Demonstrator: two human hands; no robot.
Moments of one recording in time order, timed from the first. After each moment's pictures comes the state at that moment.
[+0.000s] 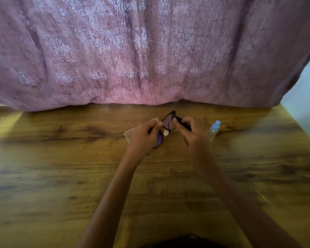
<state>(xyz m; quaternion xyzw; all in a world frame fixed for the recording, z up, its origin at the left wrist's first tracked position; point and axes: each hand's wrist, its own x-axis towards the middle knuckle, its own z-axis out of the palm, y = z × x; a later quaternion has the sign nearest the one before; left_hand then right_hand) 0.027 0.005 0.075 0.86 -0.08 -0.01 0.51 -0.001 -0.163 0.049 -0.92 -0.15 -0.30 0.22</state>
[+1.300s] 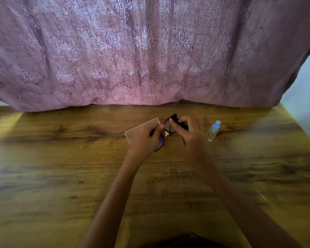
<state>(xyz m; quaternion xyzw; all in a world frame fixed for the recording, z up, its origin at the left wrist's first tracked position) 0.026 0.004 0.068 0.86 -0.10 0.00 0.49 0.002 -0.155 0.052 -0.91 -0.16 -0.29 0.25</state>
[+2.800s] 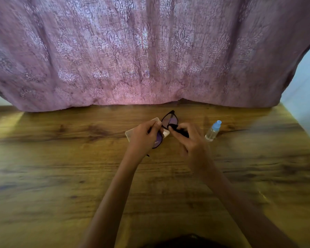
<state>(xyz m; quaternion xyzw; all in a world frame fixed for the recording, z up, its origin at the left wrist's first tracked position) 0.026 0.008 0.074 0.84 -0.06 -0.03 0.53 -0.008 -0.160 0.041 -0.91 -0.19 -0.30 0.23</state>
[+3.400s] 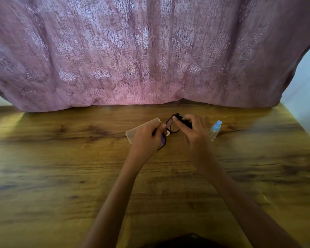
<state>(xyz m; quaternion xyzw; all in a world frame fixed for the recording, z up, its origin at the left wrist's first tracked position) 0.021 0.003 0.076 0.88 -0.13 0.03 0.45 0.004 -0.161 0.052 -0.91 -0.15 -0.32 0.22</state>
